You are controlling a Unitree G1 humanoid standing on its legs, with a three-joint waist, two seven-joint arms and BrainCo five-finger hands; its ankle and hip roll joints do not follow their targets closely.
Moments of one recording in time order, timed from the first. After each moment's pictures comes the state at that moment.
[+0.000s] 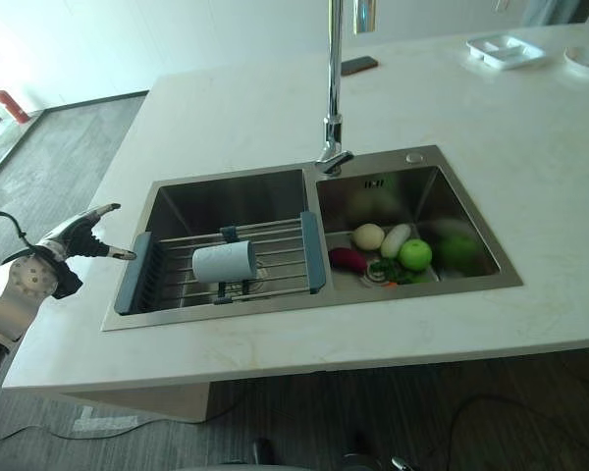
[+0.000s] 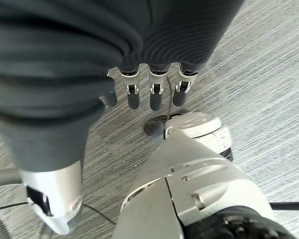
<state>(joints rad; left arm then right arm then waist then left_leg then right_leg) -0.46 0.98 -0.28 0.38 0.22 0.08 -0.12 0.13 -0.34 0.02 1.20 0.57 -0.01 0.26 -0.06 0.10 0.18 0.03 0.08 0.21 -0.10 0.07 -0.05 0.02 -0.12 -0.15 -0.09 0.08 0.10</state>
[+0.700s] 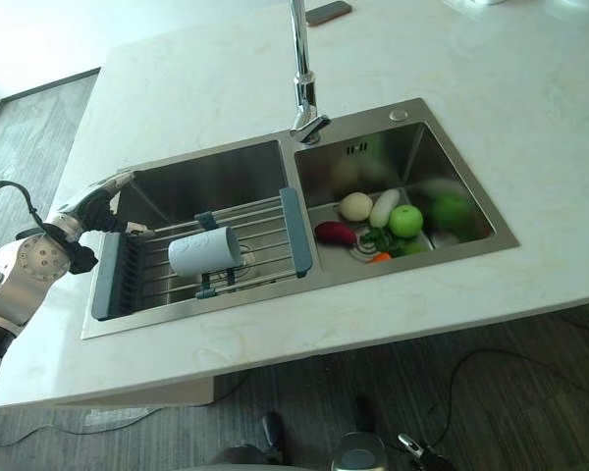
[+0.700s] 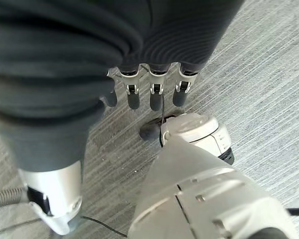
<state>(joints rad) -0.49 0.98 -0.28 0.27 0.22 0.00 -0.08 0.09 -0.36 -0.02 1.17 0.62 -0.01 0.27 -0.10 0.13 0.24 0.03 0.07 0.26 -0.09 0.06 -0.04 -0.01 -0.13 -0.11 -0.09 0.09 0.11</state>
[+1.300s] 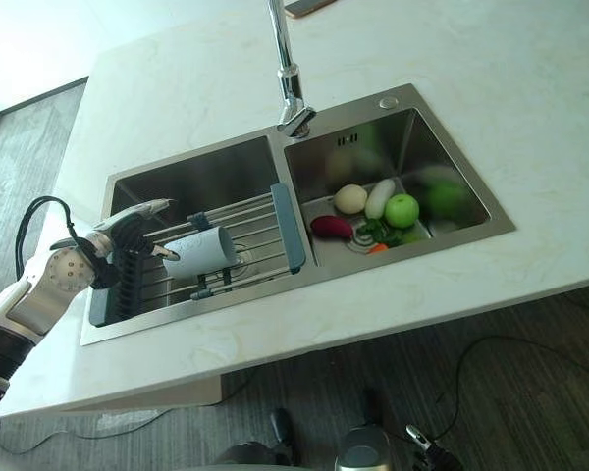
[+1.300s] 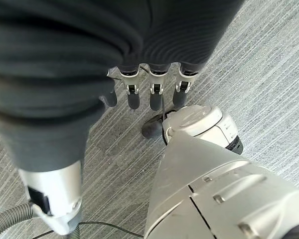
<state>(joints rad) -0.48 0.93 -0.40 0.24 0.22 0.01 -0.21 0.09 -0.37 -0.05 1.15 0.65 -0.01 0.27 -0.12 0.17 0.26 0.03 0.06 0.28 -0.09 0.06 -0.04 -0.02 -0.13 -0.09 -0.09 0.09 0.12</state>
